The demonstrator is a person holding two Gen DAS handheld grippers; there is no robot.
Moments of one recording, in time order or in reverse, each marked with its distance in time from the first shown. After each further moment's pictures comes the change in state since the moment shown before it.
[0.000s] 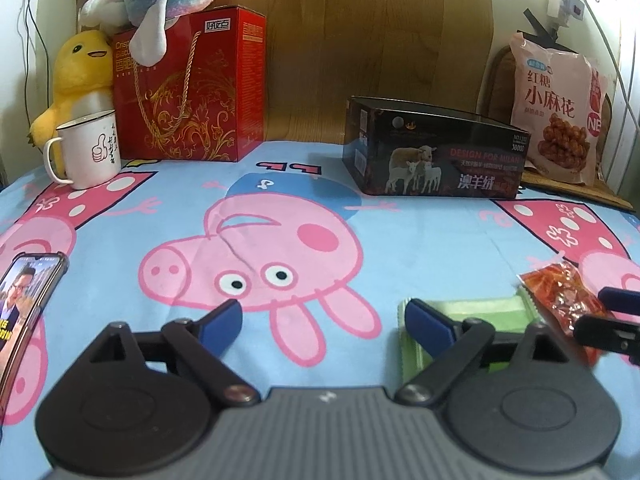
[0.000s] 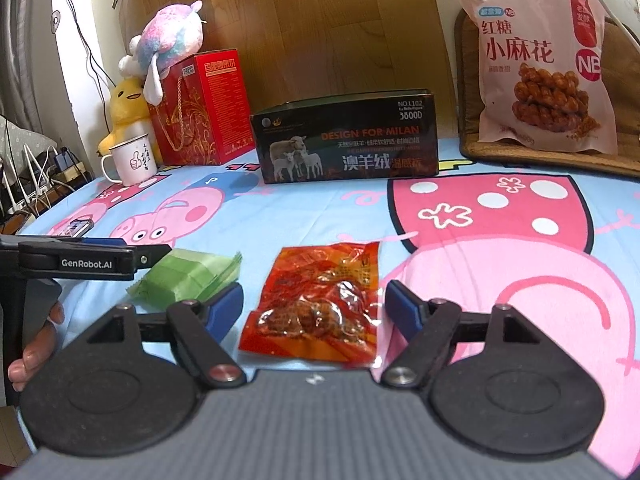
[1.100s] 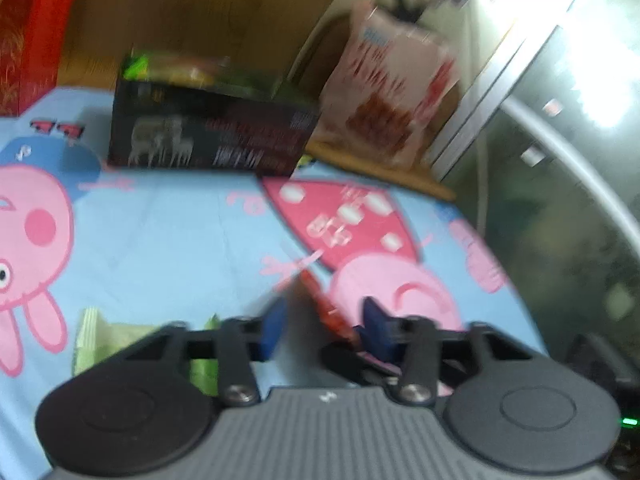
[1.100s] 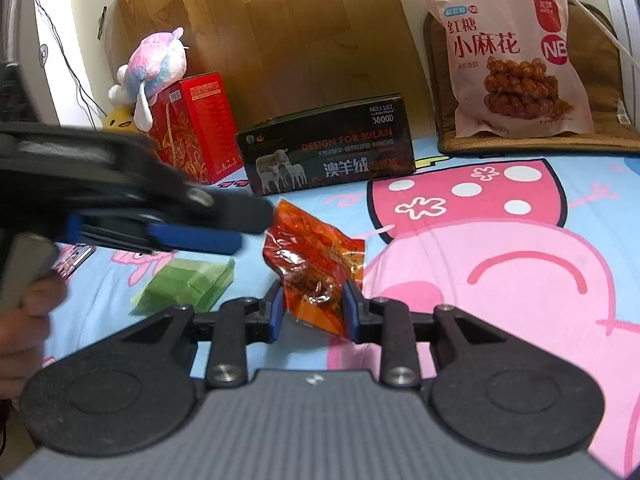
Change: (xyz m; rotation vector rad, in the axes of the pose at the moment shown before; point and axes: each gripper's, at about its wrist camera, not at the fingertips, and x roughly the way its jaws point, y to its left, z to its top) left arm 0.013 -0.095 0.042 -0.071 0.239 -0.556; right arm -0.014 -0.014 -0.015 0.096 -0.054 -0.001
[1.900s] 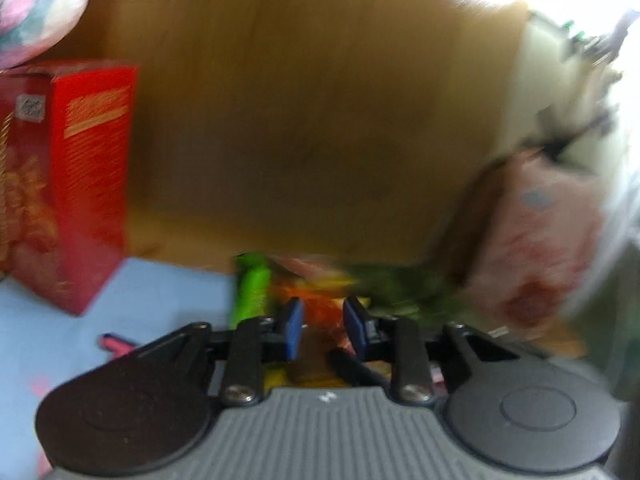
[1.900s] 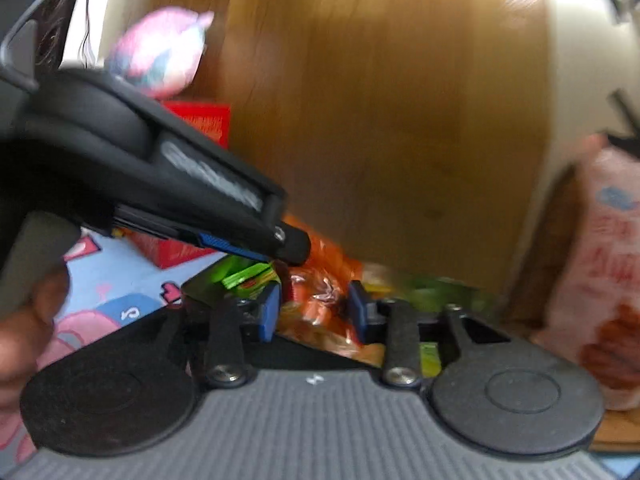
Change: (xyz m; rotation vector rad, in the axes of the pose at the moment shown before) left arm 0.033 0.082 0.160 -0.030 -0.266 0.327; right arm 0.185 0.038 0.148 -0.402 -0.083 -0.041
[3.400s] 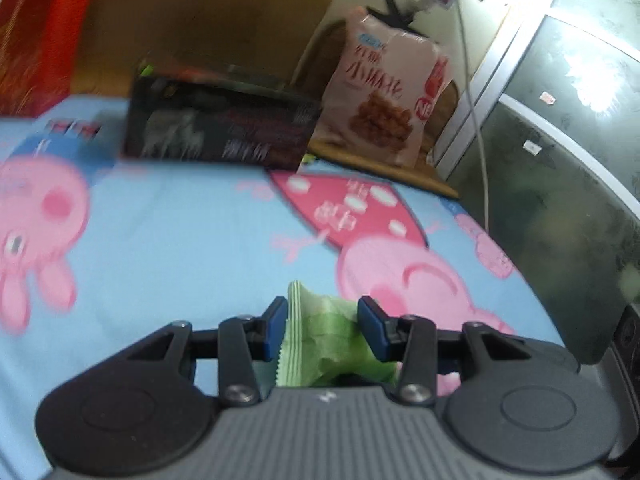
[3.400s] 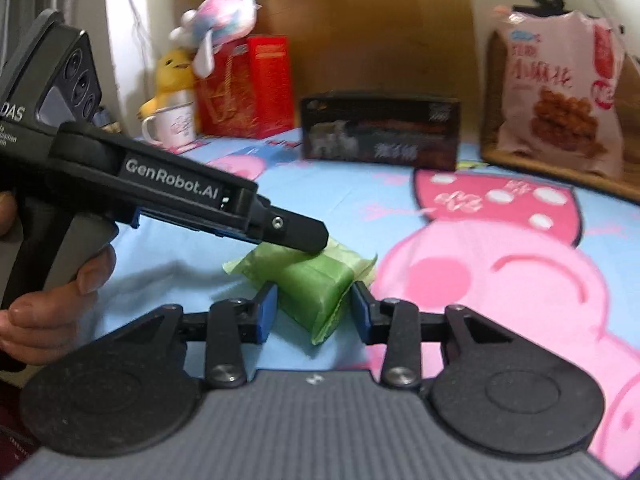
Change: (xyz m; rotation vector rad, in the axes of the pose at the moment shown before) left arm -0.119 -0.057 -0.170 0.066 0.140 -0.308; right arm -0.216 0.036 -0.123 0.163 0.141 0.095
